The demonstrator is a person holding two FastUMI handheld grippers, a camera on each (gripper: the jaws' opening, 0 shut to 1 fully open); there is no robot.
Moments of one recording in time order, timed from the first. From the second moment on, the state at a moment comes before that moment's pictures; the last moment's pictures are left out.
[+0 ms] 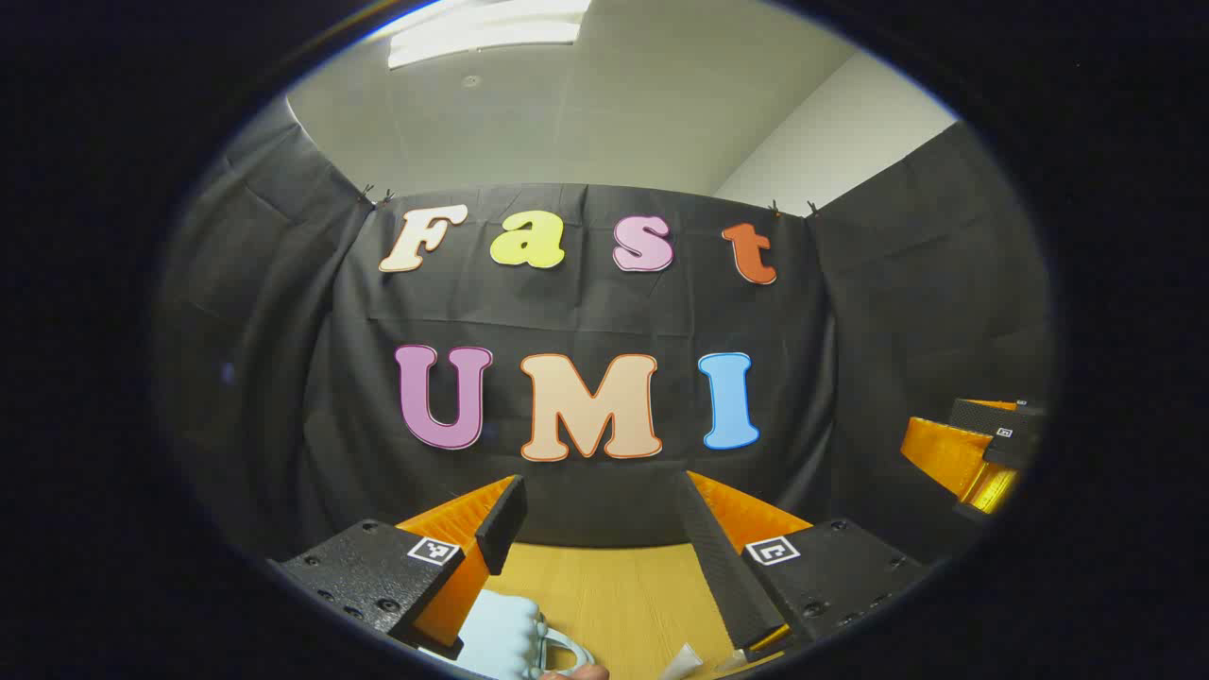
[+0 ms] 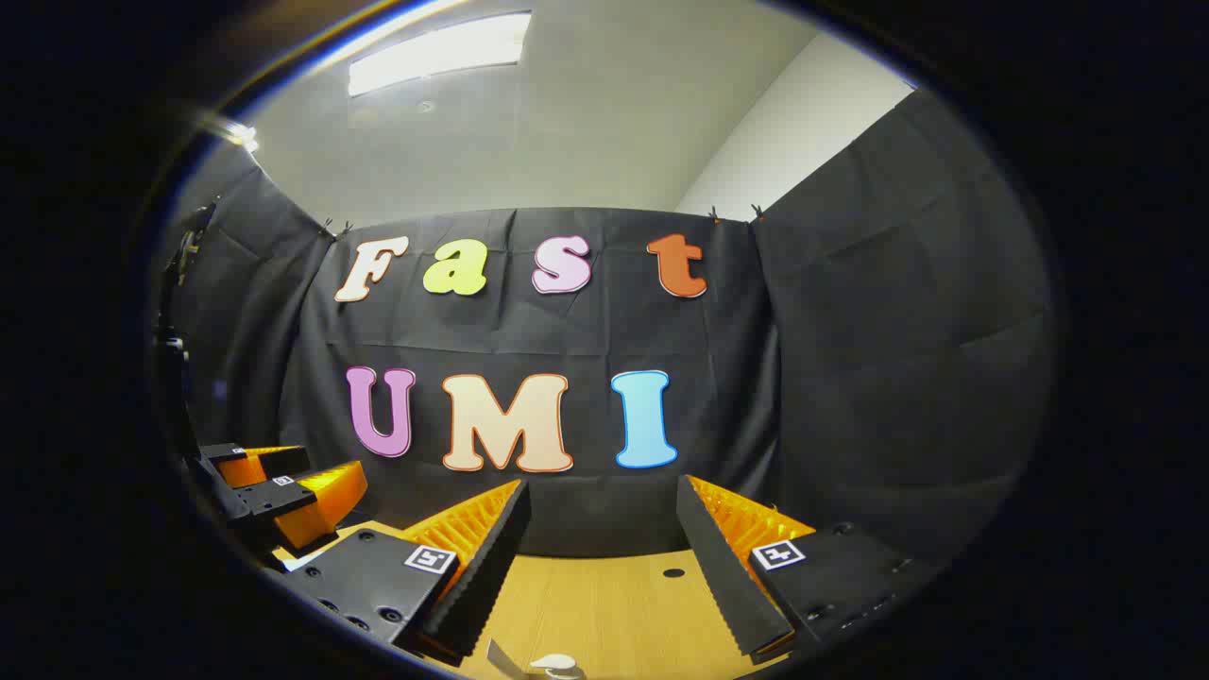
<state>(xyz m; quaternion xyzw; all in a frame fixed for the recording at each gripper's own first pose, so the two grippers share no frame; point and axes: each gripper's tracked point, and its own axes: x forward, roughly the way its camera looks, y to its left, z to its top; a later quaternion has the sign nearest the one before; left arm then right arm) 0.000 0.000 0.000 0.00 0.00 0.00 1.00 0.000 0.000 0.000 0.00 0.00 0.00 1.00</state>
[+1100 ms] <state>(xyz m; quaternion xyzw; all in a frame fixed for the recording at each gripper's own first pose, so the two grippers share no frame) 0.006 0.053 -0.113 0.00 0.13 0.04 0.99 0.026 0.021 -0.015 -0.01 -0.02 0.05 1.00</state>
